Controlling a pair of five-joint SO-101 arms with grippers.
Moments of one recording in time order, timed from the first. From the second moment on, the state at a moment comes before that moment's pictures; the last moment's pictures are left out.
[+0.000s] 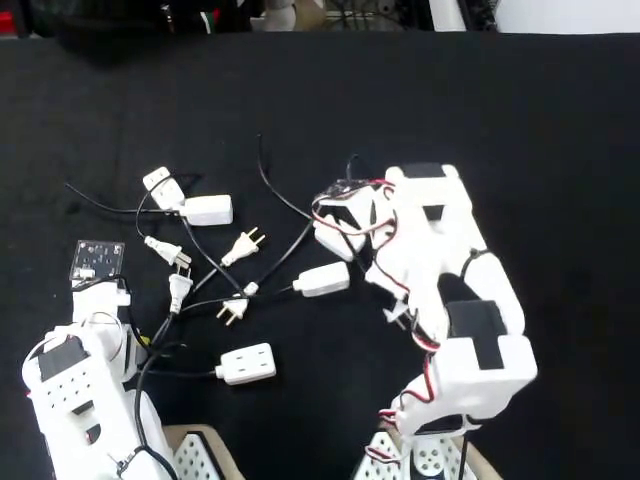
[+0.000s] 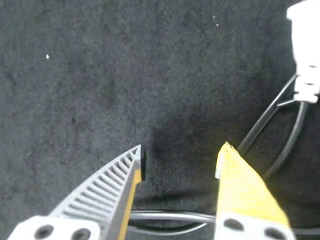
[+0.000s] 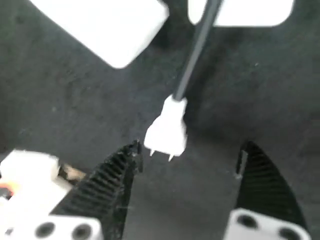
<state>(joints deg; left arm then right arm) -36.5 -63.1 83.6 56.1 -33.6 -4.2 9.2 21.1 87.2 46.6</state>
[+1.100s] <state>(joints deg) -36.5 -63.1 83.6 56.1 -33.6 -0.6 14.5 20.8 84.9 45.1</state>
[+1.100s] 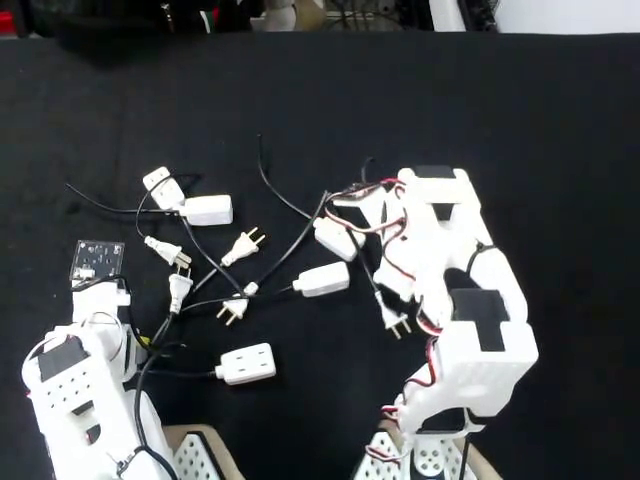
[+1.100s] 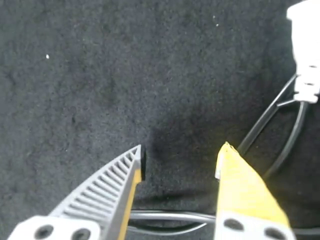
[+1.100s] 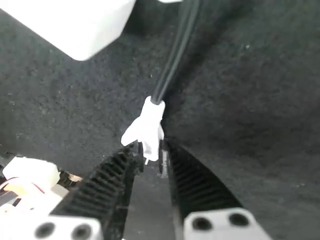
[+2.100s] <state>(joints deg) -36.5 -63.1 83.6 56.1 -33.6 -11.0 15.5 27.4 77.5 30.4</state>
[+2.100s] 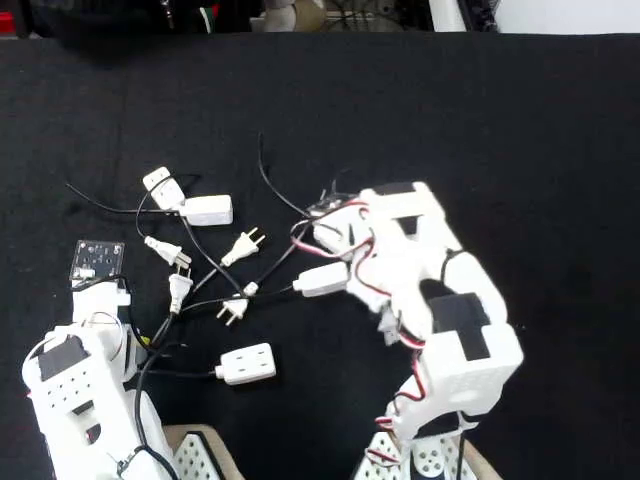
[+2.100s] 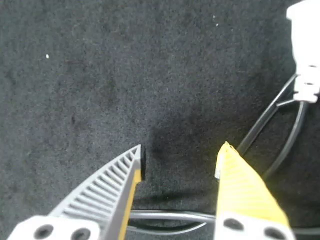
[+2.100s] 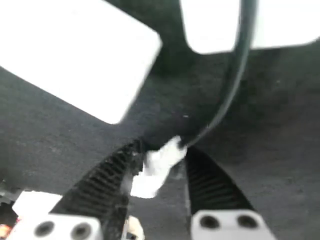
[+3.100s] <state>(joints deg) -36.7 -63.1 83.6 56.1 -33.8 -11.1 12.6 22.0 87.9 24.6</state>
